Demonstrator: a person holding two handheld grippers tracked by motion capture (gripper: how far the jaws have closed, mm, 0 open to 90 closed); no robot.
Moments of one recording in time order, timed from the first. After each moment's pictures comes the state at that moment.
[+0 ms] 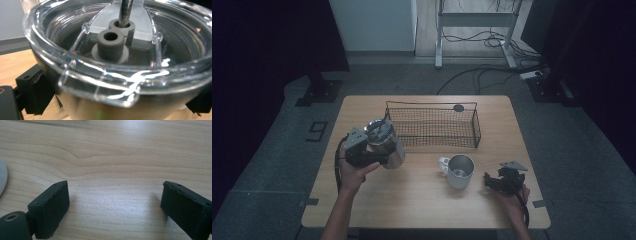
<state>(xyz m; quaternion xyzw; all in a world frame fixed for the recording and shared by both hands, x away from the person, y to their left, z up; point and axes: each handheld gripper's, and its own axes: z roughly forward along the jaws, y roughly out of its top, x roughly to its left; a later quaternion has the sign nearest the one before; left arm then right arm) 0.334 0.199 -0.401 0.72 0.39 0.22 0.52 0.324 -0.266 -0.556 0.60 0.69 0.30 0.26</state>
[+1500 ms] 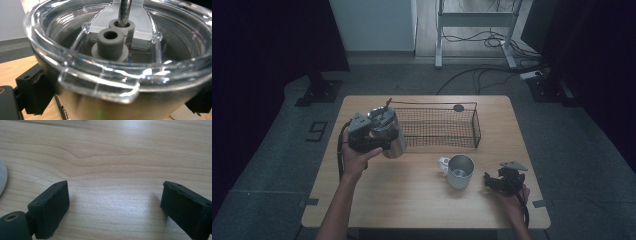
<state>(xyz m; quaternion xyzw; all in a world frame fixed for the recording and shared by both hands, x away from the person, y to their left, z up) 0.366 0.192 -0.380 0.73 0.40 0.22 0.52 0.324 -0.266 -0.556 0.60 0.69 0.30 0.26</state>
